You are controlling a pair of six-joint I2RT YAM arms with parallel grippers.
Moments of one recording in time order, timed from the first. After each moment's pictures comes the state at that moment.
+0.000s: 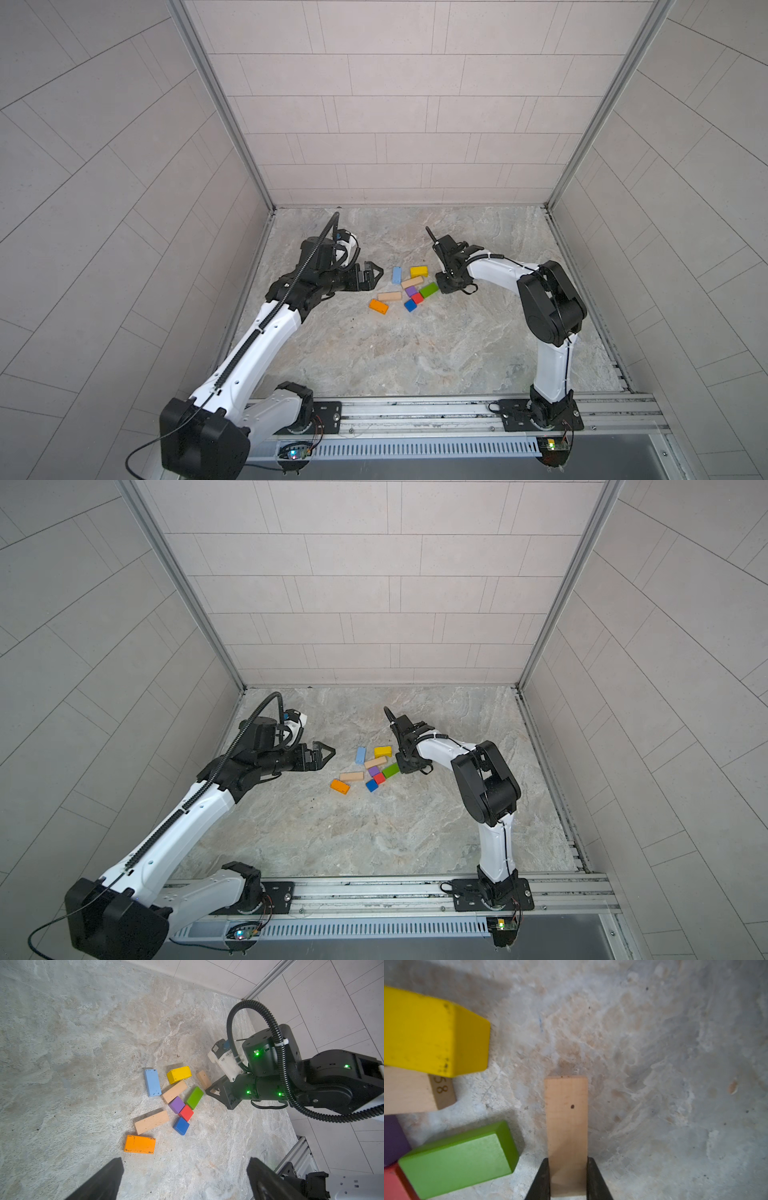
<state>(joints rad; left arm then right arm) -0.30 1.10 0.96 -0.53 0.41 -0.37 0.47 1.96 1.34 -0.68 0.12 0.21</state>
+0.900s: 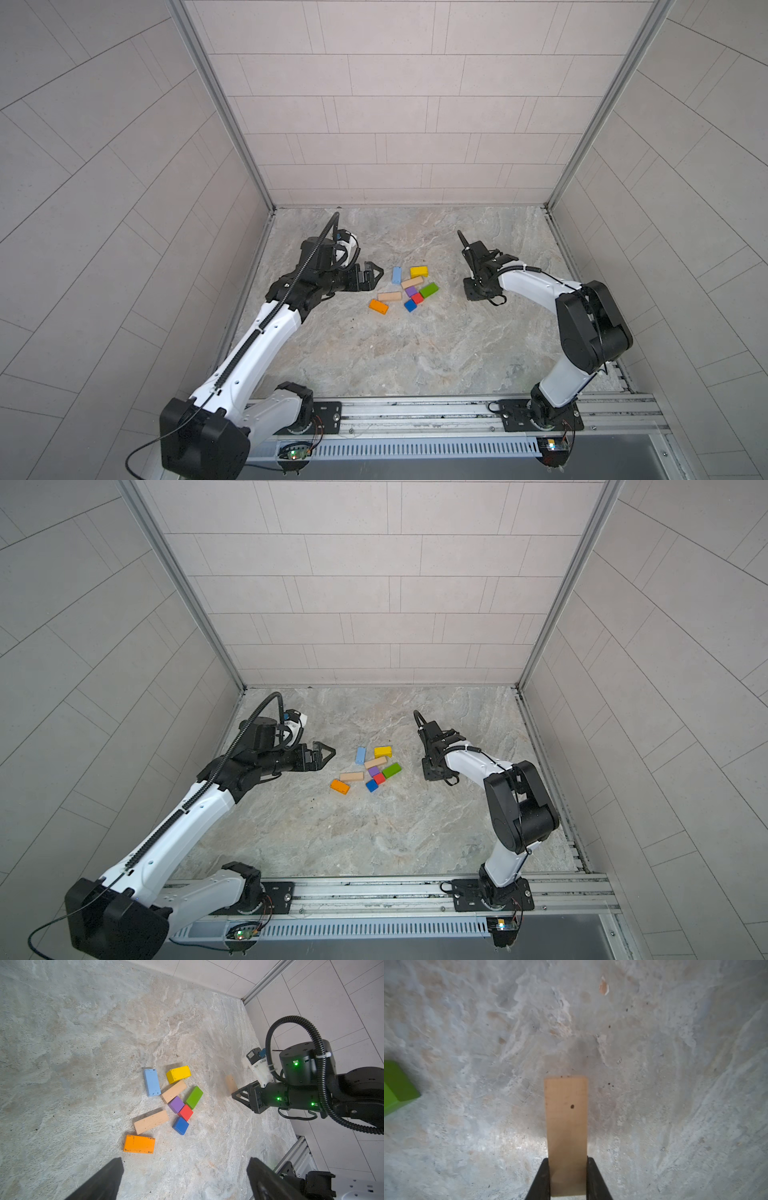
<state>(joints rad) -0.30 1.10 0.96 -0.53 0.42 -0.37 0.35 1.69 1.07 -0.68 0.17 0.28</state>
